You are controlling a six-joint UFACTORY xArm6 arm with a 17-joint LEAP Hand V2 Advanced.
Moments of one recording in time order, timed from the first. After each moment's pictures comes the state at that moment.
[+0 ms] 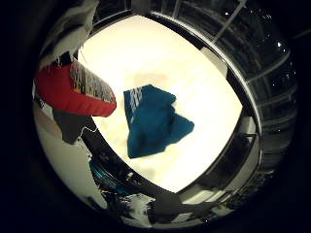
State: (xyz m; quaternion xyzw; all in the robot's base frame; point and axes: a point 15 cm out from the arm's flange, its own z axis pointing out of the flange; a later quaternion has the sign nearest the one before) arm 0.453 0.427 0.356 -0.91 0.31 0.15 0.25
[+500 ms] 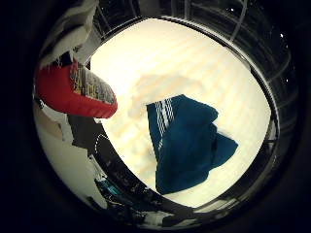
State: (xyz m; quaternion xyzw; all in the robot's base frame) arm 0.463 0.489 0.263 -0.89 0.30 0.20 0.29
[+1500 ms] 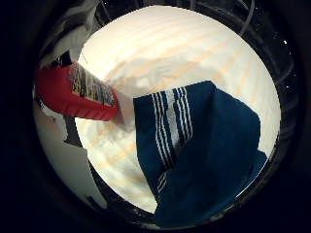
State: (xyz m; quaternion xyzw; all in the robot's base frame) arm 0.459 0.515 0.130 -0.90 0.29 0.19 0.26
